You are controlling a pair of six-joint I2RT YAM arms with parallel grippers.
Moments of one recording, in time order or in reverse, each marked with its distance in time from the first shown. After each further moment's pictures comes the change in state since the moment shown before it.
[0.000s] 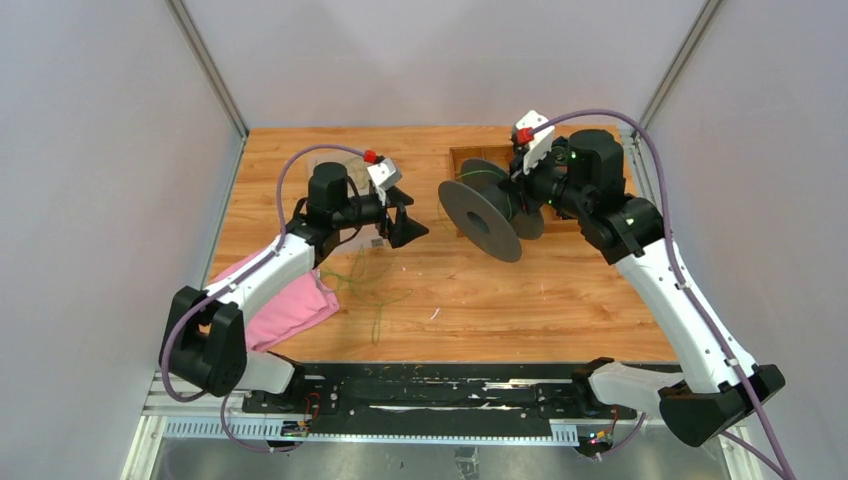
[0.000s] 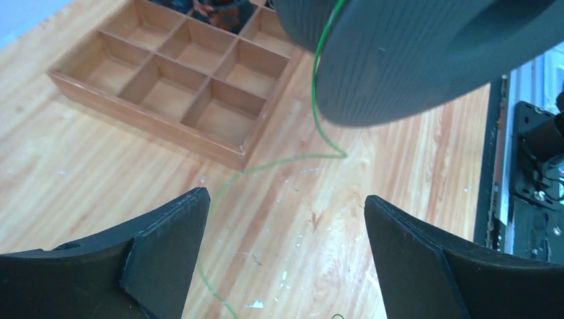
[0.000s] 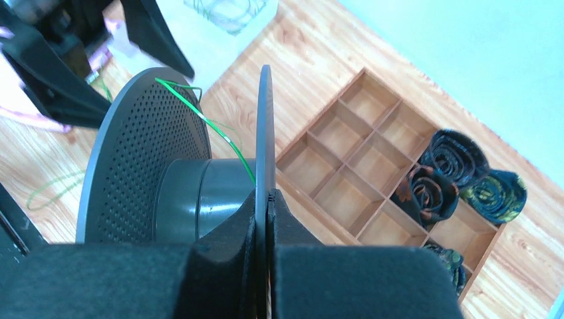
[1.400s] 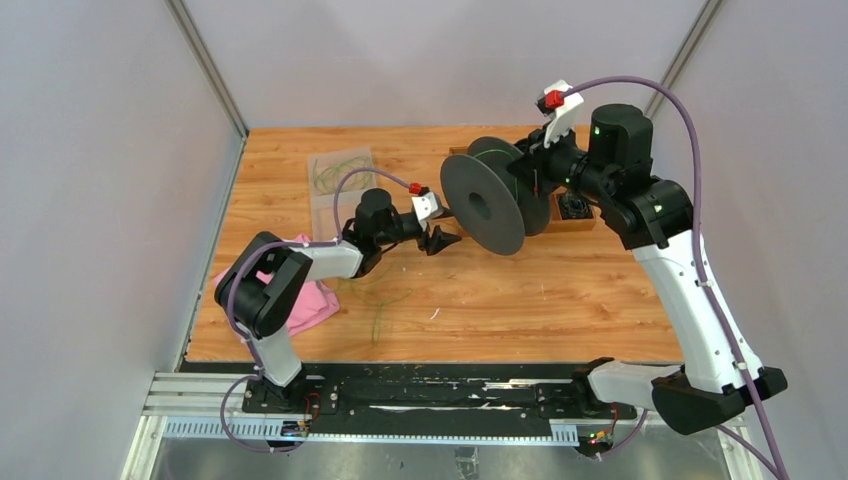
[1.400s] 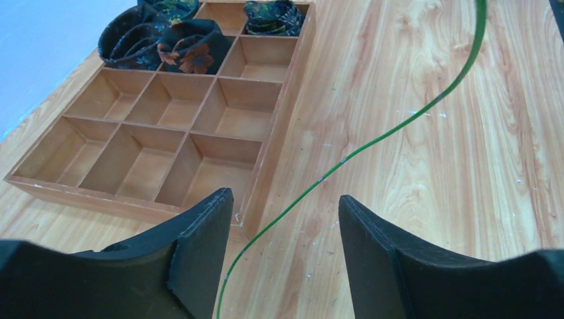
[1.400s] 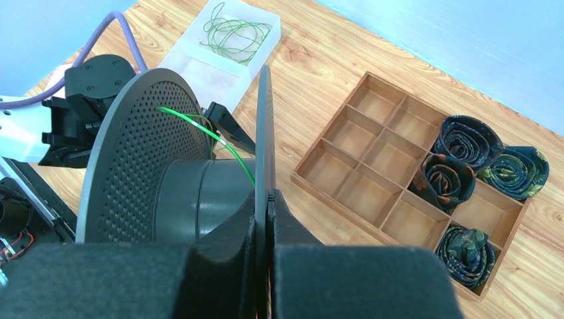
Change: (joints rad) left arm -0.175 0.382 -0.096 0.631 -0.047 0.124; right arm -0.039 0.058 0.294 -0.185 -0.007 0.192
